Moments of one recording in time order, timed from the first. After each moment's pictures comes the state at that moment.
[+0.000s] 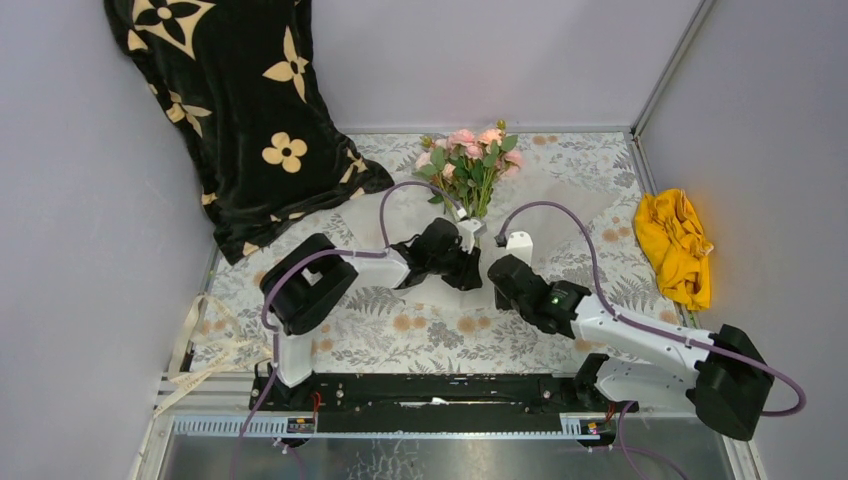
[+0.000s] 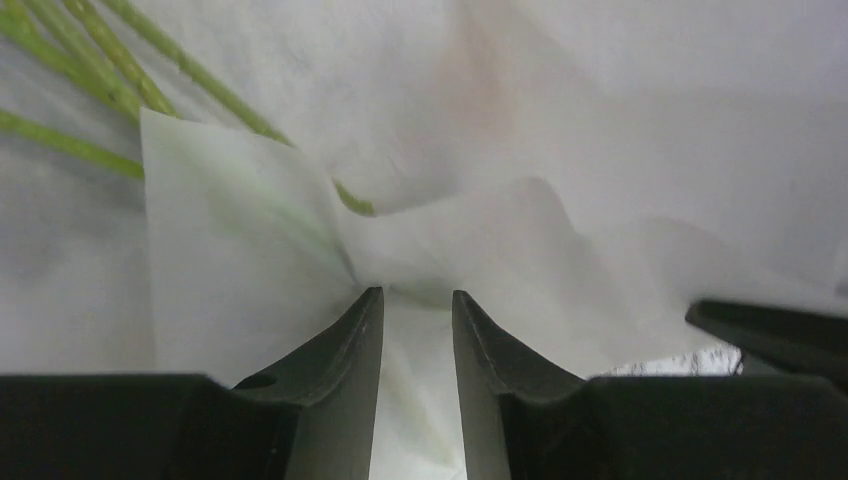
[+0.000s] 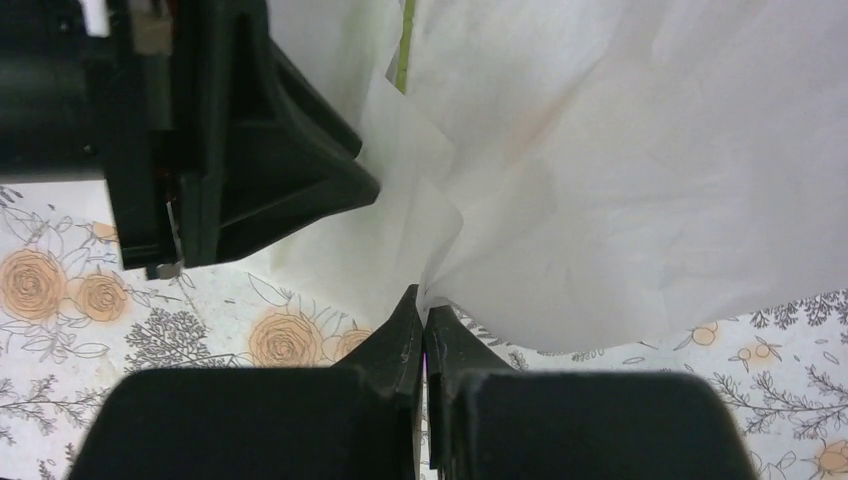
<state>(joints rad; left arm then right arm) -0.80 1.89 0.97 0.25 0.38 -0.34 0.91 1.11 0.63 -0.41 0.46 0.57</state>
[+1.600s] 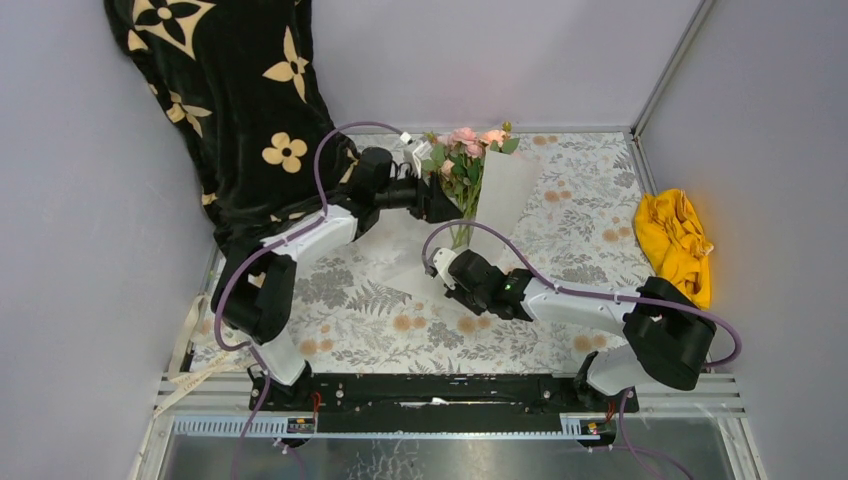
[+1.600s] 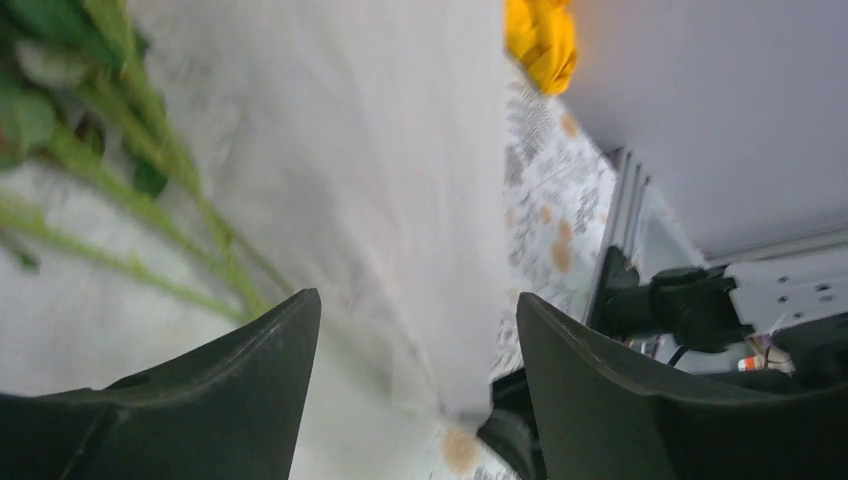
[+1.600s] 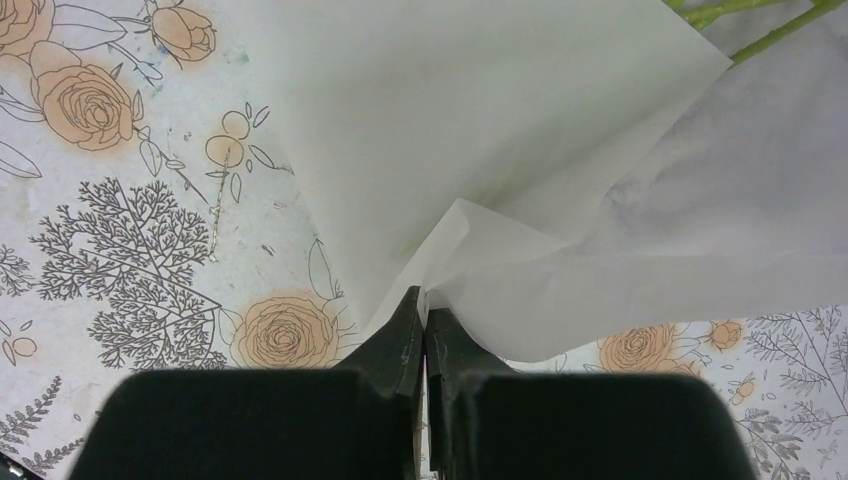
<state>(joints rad) -0.45 1.69 1.11 0.18 0.75 -0.39 0.97 1.44 0.75 -0.27 0.19 -0.13</state>
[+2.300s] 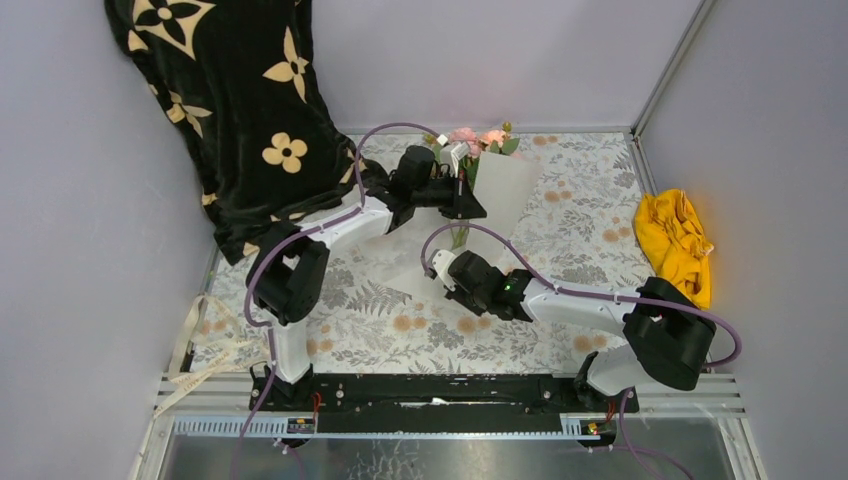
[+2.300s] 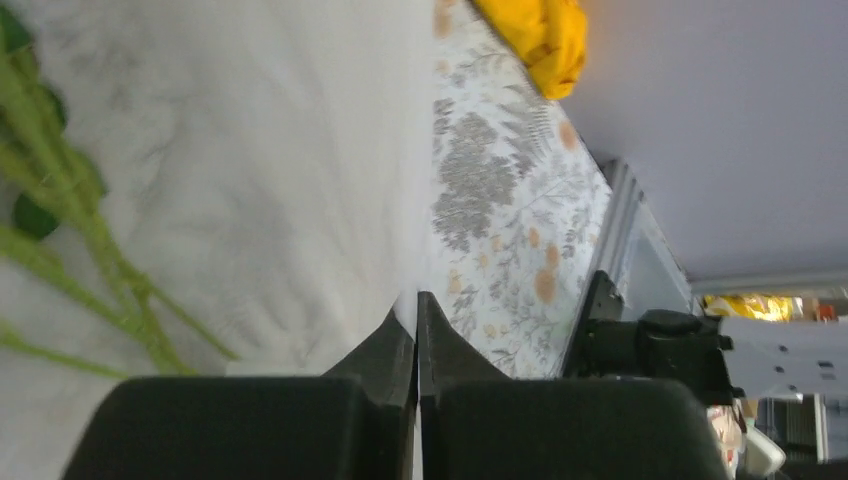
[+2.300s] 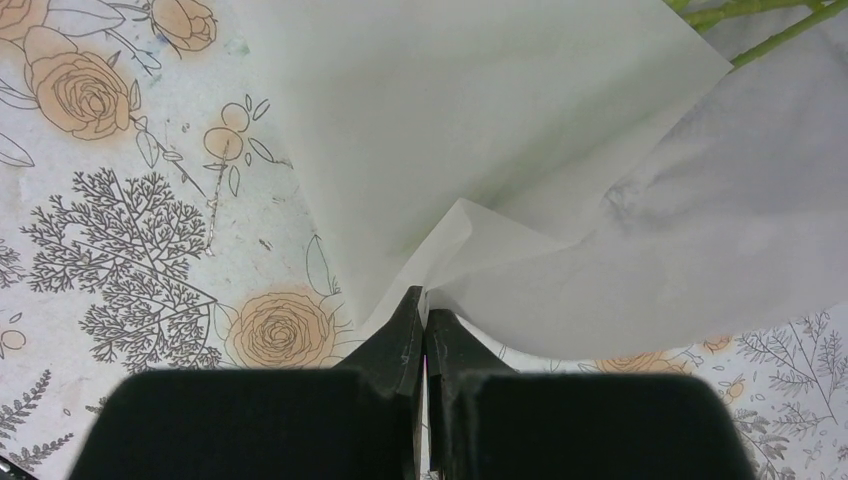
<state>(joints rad) -0.58 1.90 1.37 0.15 0.69 -0.55 0.97 1.44 0.75 -0.27 0.19 -0.16</state>
